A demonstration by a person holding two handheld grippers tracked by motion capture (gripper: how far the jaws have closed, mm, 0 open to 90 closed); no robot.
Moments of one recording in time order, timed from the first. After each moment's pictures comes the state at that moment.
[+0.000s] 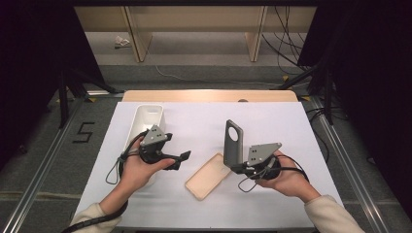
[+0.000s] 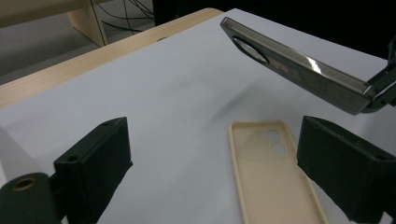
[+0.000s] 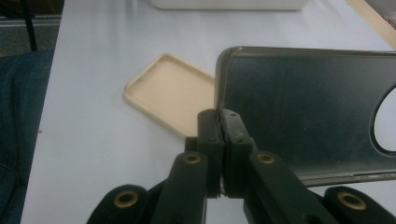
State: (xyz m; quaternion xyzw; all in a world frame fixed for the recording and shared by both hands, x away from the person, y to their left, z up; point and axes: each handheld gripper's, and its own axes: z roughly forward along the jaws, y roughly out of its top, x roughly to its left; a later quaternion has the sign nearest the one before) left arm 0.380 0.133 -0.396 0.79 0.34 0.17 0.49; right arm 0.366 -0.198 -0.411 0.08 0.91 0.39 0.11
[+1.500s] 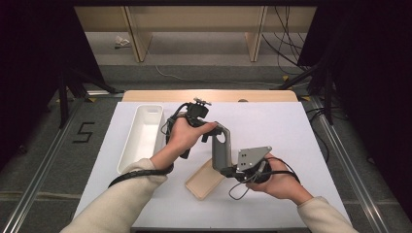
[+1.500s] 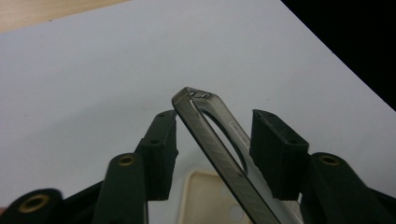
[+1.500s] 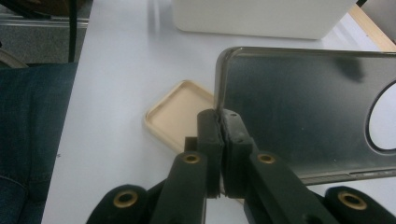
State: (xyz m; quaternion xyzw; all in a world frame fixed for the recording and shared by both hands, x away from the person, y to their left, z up) left arm 0.462 0.030 -0.367 0.80 0.45 0.04 0.39; right arm 0.355 -0.171 -0.404 0.04 0.91 0.40 0.11
